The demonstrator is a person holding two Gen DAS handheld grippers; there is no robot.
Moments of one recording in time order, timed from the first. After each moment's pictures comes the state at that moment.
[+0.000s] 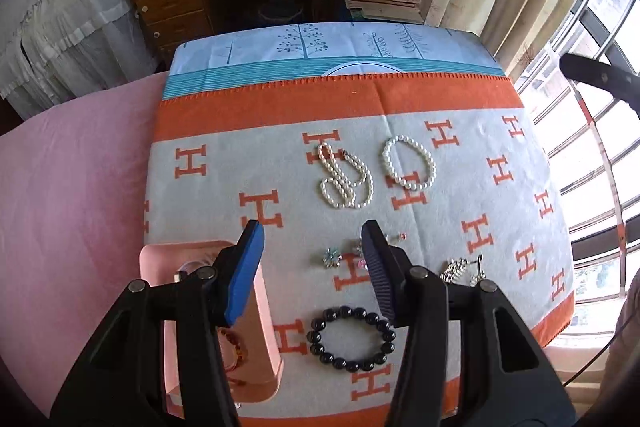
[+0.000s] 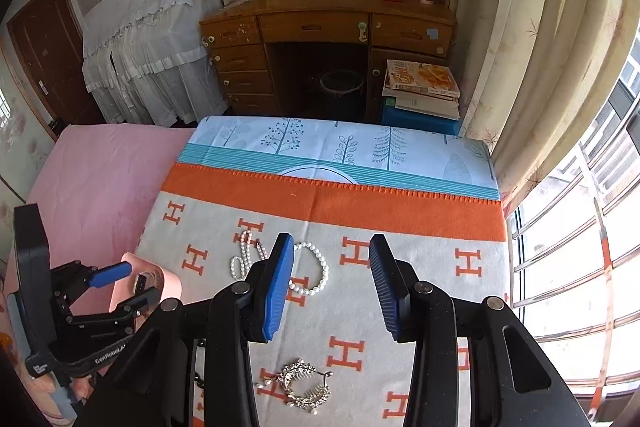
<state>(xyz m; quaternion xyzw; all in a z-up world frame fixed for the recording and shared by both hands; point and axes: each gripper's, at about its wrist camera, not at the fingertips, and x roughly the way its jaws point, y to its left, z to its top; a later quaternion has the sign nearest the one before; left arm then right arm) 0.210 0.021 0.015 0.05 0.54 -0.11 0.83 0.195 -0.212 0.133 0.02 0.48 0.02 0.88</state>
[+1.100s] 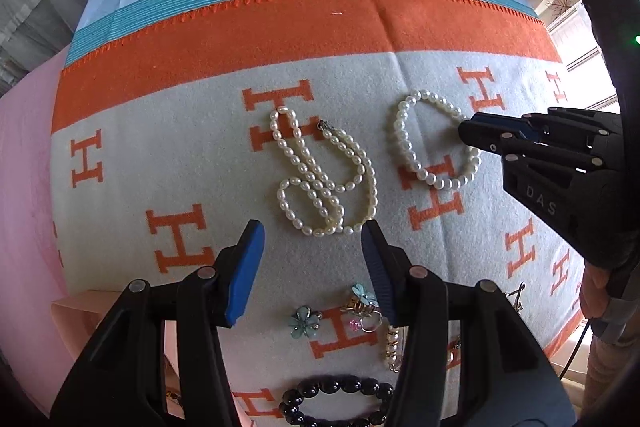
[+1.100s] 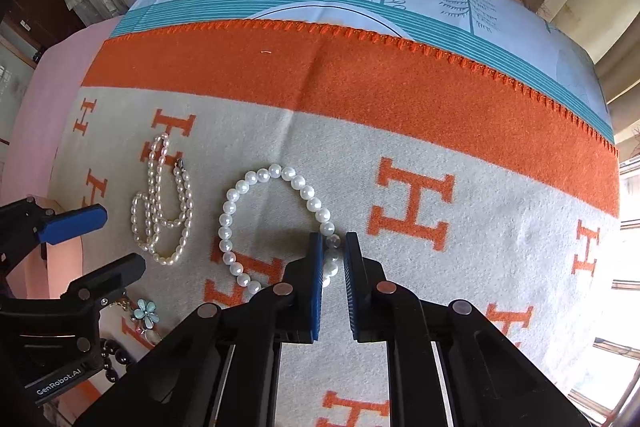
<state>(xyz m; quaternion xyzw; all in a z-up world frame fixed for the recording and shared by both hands) 0.279 -0.026 -0.113 0.07 0.64 -0.14 0.75 0.278 -0.195 -0.095 0.00 0.64 0.04 0.77</state>
